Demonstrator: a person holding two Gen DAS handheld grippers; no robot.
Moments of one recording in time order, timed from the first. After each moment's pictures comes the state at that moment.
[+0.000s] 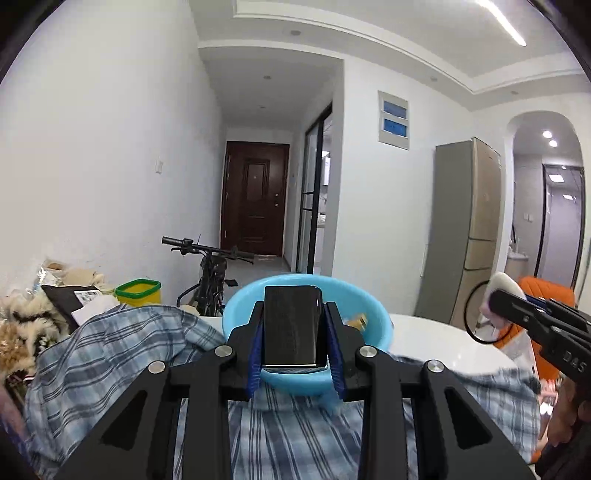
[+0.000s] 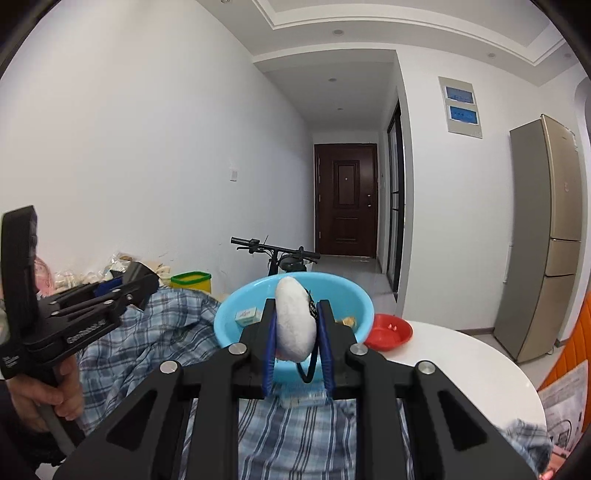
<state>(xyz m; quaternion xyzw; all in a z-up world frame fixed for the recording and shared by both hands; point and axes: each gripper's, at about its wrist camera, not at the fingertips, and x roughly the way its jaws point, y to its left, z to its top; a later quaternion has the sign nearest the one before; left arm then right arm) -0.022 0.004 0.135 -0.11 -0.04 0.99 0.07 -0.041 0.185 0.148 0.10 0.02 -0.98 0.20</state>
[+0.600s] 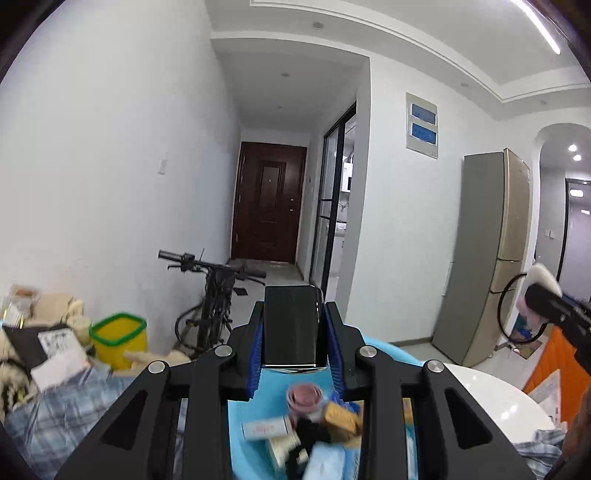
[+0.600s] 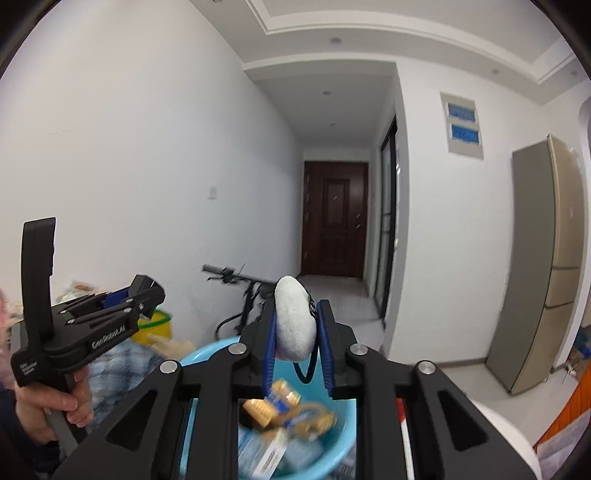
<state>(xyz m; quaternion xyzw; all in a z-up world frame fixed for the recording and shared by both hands) -0.212 -0.012 0.167 -0.10 -0.05 0.99 0.04 -0.184 0.155 0.198 0.05 0.04 -0.98 0.17</state>
